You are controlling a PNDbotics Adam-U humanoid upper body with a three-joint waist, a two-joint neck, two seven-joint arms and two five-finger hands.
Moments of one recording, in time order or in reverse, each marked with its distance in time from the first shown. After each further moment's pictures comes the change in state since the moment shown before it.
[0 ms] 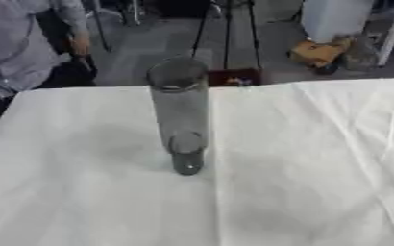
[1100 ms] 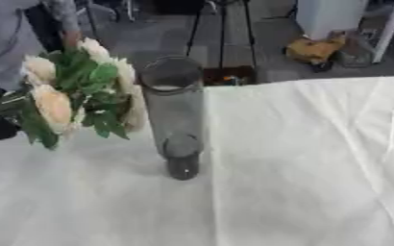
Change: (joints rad) left arm 0.278 0.122 -0.063 0.044 -0.795 -0.161 -0.448; right arm 0.001 -0.001 0.002 0.000 0.015 -0.002 0.009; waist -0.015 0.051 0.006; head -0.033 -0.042
